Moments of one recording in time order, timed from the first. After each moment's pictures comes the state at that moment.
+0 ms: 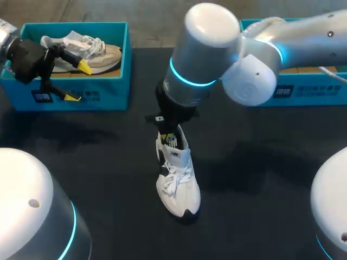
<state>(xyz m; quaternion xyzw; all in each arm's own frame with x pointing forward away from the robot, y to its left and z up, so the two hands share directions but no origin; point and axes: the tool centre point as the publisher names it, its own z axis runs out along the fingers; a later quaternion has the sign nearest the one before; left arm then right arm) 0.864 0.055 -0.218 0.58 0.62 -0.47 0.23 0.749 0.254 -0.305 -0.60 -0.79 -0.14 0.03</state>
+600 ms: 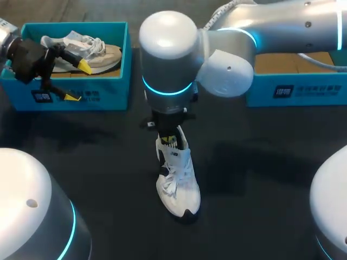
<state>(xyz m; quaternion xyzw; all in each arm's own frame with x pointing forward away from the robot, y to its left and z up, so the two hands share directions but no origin) 0.866 0.055 -0.219 0.58 0.62 -0.47 0.23 0.747 0.247 -0.312 -0.64 -0.76 -0.07 -0.06</state>
